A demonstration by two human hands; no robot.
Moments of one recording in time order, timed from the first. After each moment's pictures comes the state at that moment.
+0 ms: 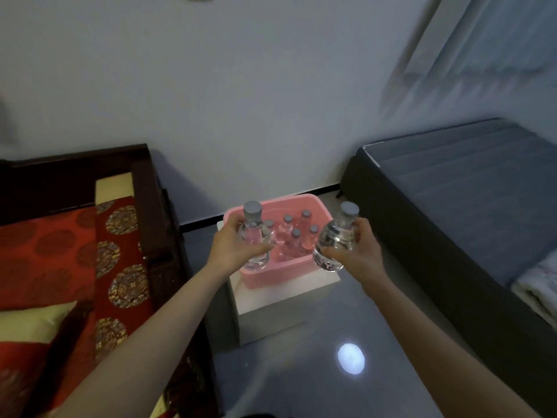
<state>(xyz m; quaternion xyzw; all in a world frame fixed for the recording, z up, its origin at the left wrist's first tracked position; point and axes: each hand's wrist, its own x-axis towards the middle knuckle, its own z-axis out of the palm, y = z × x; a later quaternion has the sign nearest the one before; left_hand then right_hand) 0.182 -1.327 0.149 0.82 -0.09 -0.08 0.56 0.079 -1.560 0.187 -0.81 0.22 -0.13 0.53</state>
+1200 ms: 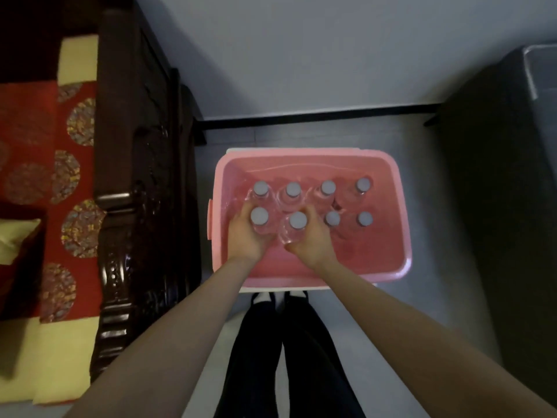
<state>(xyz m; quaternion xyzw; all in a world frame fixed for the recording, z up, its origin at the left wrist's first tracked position) 0.323 -1.431 -0.070 0.85 0.19 -0.09 0.49 0.321 -1.576 -0.060 -0.89 0.08 0.16 0.43</state>
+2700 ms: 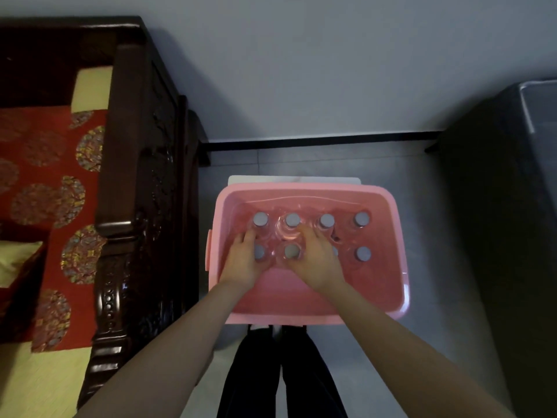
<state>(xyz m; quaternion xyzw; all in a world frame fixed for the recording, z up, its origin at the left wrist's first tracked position) 0.339 -1.422 -0.086 0.89 0.11 -0.16 0.40 0.351 -1.588 -0.056 -0.92 0.01 0.19 0.34</state>
